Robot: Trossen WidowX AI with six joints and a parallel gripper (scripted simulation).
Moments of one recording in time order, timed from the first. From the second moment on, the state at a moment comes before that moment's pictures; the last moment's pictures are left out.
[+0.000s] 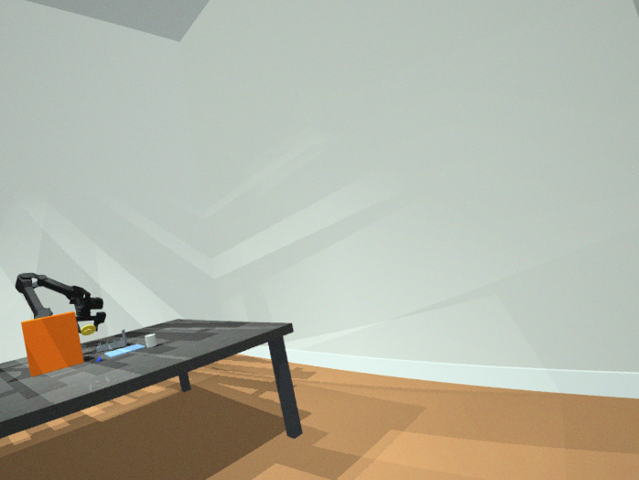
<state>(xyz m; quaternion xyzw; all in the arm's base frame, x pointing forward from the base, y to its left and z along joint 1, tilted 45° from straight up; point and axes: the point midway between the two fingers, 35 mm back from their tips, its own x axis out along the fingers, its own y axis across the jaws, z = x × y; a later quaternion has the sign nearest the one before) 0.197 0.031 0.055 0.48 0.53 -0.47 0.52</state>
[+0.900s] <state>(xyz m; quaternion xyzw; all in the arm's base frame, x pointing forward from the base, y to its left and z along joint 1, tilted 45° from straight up) 0.221 0.051 0.038 0.38 0.38 -0.40 0.74</state>
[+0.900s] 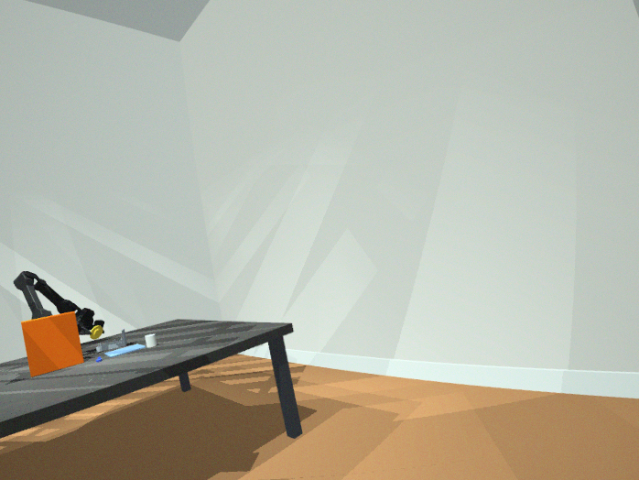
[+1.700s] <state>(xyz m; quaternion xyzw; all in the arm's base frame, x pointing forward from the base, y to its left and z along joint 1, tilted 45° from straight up) 0.224 0.086 0.058 0.37 0.20 -0.28 0.87</state>
